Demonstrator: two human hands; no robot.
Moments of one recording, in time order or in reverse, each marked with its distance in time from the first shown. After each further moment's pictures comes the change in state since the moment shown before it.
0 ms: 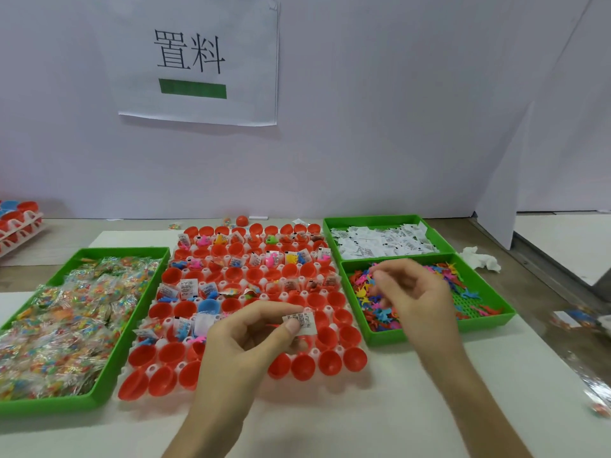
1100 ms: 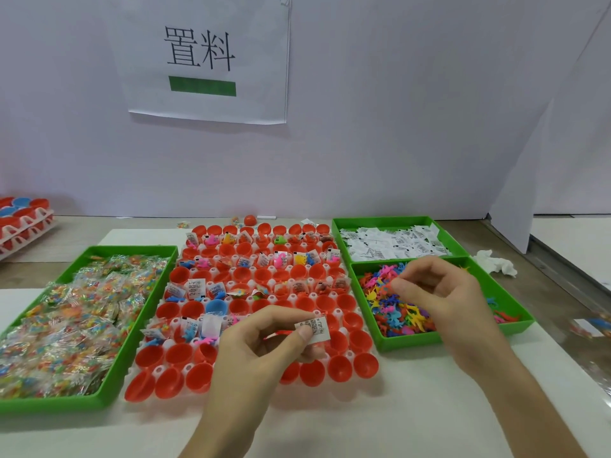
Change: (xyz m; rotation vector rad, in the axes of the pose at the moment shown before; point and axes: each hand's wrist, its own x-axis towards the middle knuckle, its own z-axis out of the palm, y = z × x) left_hand 0.001 -0.007 0.002 0.011 0.011 -0.047; right_hand 0.012 -0.005 -0.022 0.172 -0.155 0.049
